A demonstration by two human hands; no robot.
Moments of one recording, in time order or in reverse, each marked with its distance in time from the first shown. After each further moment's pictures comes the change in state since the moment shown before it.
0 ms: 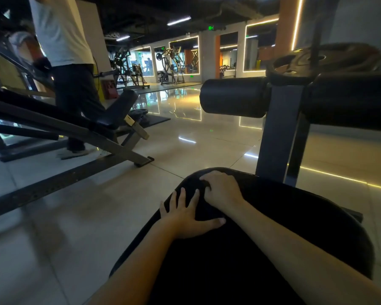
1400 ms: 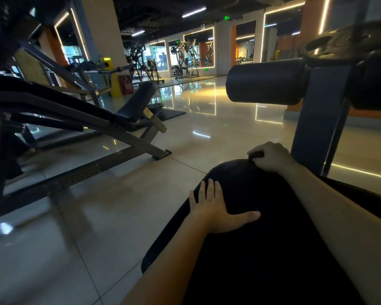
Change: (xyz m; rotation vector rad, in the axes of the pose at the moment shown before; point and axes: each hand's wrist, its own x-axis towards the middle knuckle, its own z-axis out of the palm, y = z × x) left_hand -0.008 -0.002 -0.002 -0.043 0.016 0.077; right_hand 0.057 0.072 -0.023 0.102 -0.074 0.162
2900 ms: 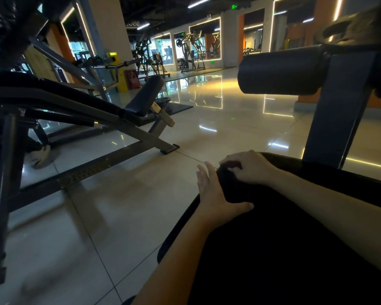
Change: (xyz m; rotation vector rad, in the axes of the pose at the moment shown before) left_hand -0.004 -0.030 0.012 -0.607 0.318 0.080; right_hand -0.026 -0.073 0.047 -0.038 -0.142 -0.351
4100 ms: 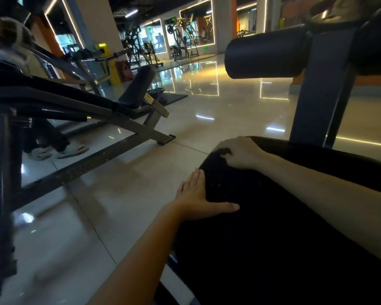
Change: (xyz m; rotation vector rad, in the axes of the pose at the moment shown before) left_hand -0.028 -0.005 -0.020 0.502 -0.284 -0.148; right_hand -0.010 -0.009 -0.004 -0.076 -0.016 -0.016
